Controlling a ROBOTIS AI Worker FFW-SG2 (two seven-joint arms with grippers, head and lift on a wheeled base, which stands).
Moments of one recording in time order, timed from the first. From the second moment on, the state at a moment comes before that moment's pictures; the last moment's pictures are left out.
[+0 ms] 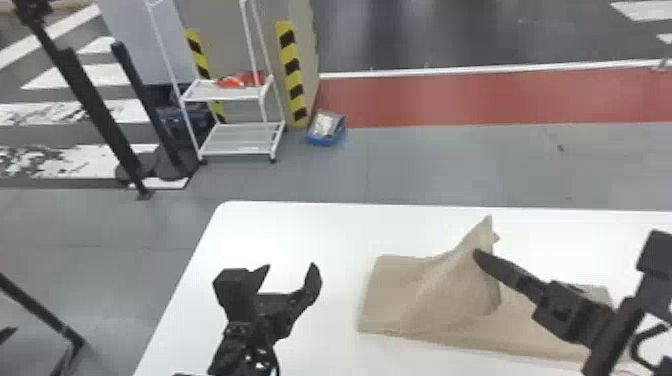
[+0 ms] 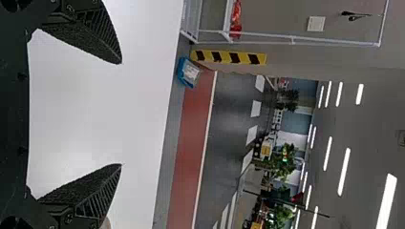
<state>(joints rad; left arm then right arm) 0.23 0.19 -0.14 -1.57 0.33 0.02 0.10 0.24 -0.04 -0.17 -2.06 -0.63 0.89 0.33</state>
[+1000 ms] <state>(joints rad) 0.23 0.18 -0.16 -1.57 0.30 0.06 0.11 0.20 -0.12 -0.43 -1.91 -0.71 0.96 0.52</state>
